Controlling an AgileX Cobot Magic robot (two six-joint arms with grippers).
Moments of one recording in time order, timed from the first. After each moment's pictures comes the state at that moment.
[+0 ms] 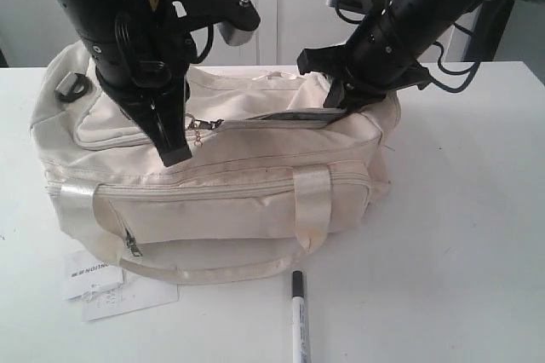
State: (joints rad) left arm -0.66 1.59 -1.56 0.22 1.30 0.36; right arm 0.14 1.89 -1.58 0.37 0.96 -0.12
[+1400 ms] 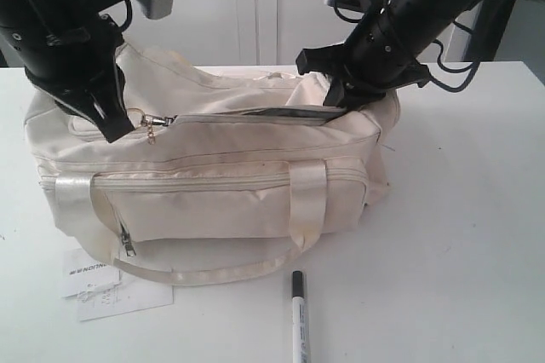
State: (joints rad) left arm -0.43 1.50 -1.48 0.05 1.29 0.39; right arm 0.15 1.89 -1.58 0.36 0.96 -0.12
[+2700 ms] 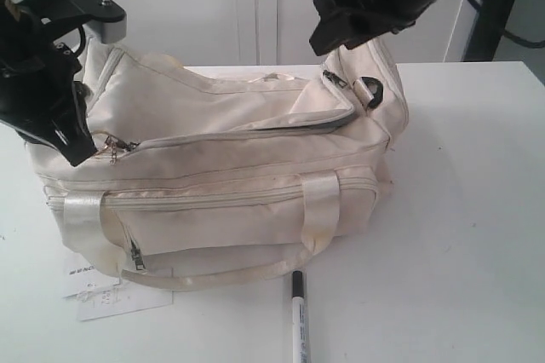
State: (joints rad) left arm -0.33 1.42 -1.30 -0.03 1.19 0.42; right arm 0.14 1.71 -1.65 0.50 1.06 -0.51
